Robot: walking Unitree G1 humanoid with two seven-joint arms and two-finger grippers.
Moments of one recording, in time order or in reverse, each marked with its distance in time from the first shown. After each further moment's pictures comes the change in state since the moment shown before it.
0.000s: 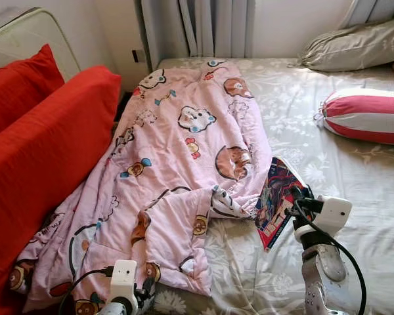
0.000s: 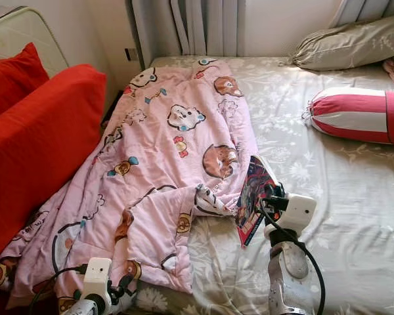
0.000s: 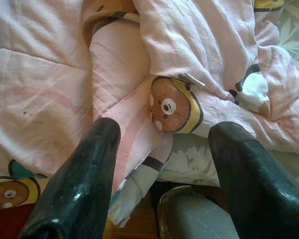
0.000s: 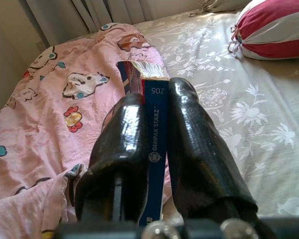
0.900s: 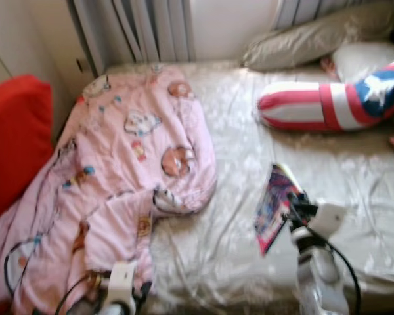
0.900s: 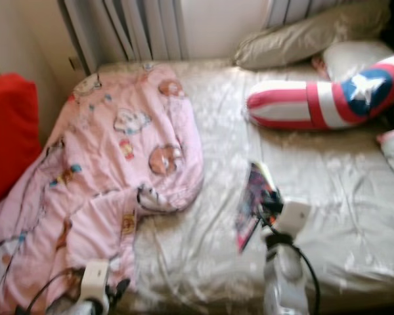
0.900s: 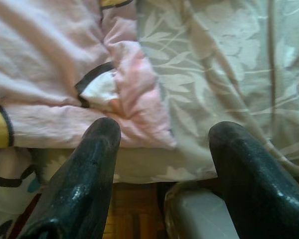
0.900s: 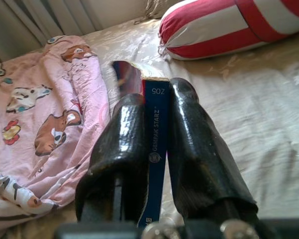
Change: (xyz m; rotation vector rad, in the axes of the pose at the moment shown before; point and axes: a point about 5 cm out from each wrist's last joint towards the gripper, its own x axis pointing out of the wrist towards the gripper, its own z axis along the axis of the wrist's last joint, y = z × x) left arm -0.001 0.007 0.000 0.010 0.008 0.020; right arm -0.002 0.010 -0.010 0.016 0.034 0.018
